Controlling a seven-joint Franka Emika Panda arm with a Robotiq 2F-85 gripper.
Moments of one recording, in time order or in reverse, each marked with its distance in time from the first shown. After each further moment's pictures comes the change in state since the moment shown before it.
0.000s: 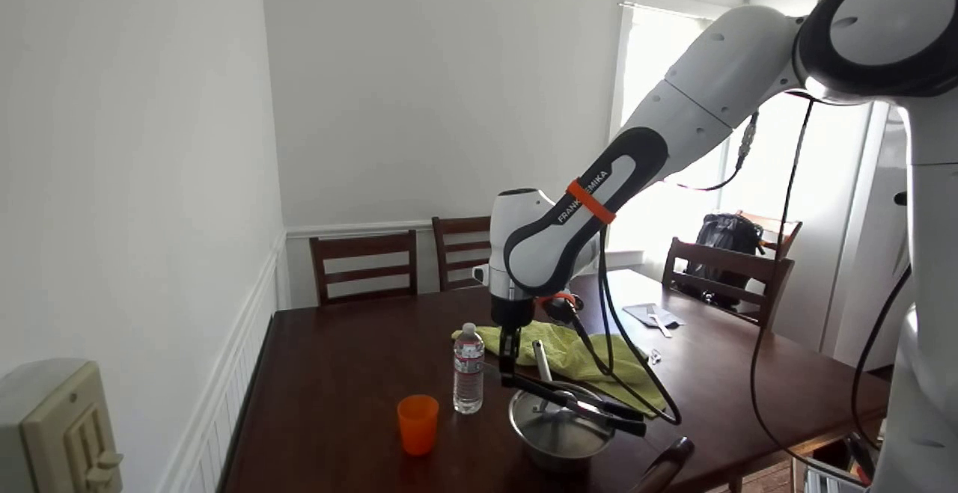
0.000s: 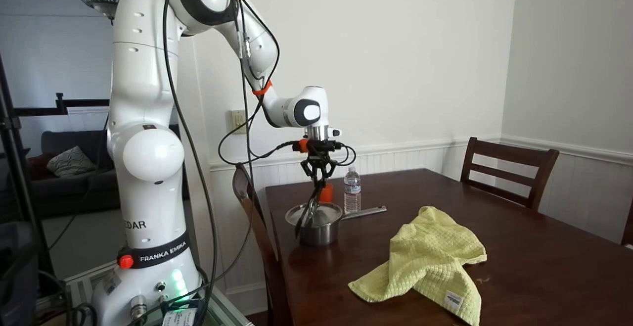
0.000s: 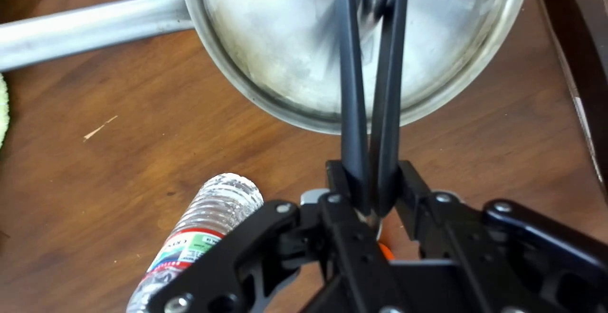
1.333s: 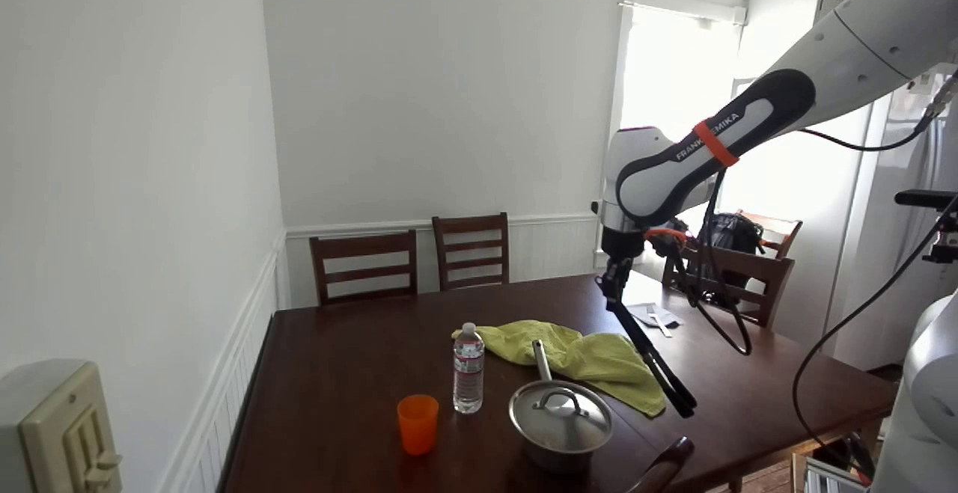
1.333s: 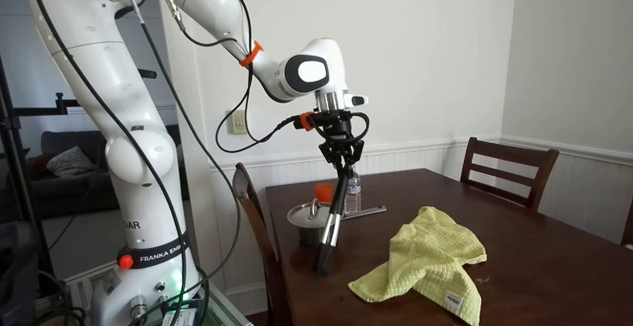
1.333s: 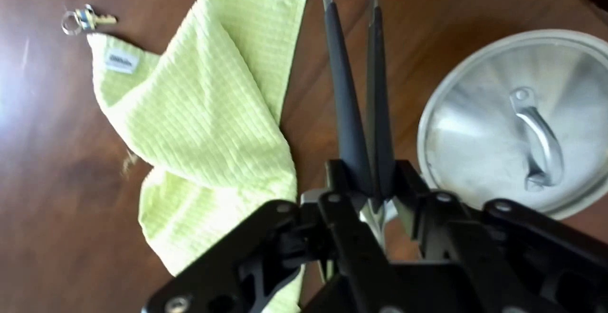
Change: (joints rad) arm -0.181 -0.446 -0.258 -0.242 -0.169 -0.119 0.111
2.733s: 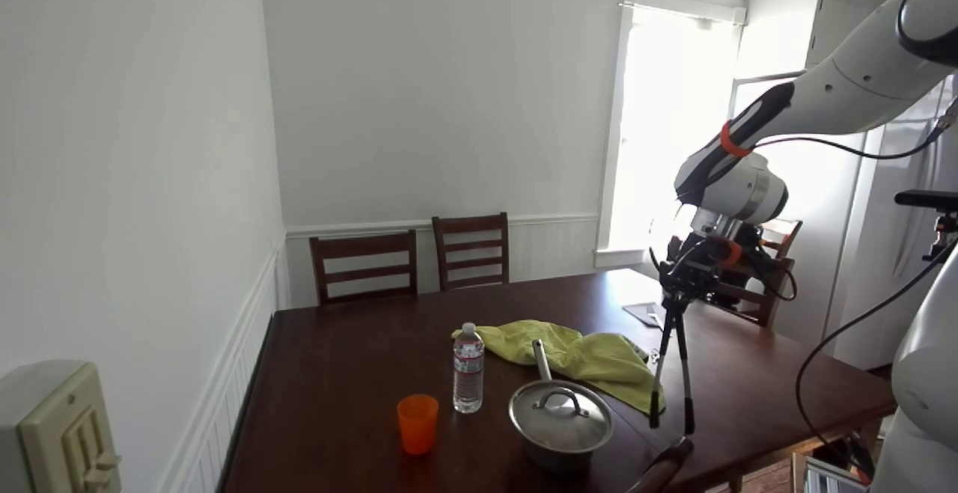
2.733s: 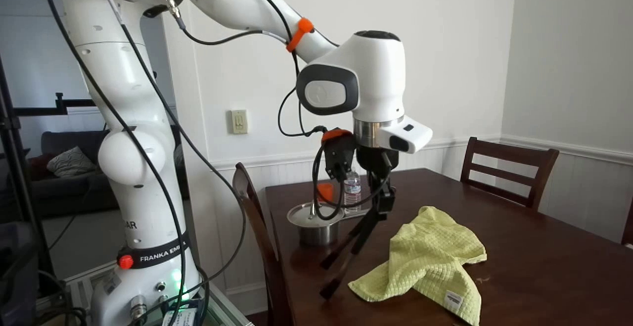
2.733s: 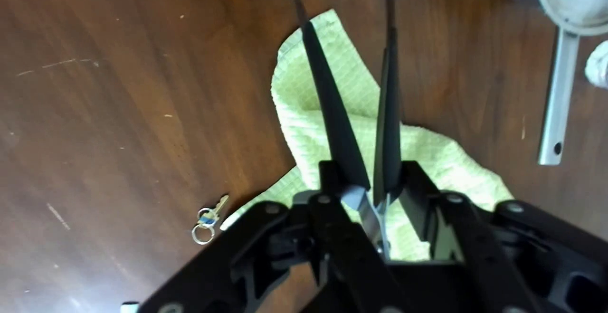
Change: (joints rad) arm -0.120 0.170 -0.381 0.102 0.535 -0.008 -0.017
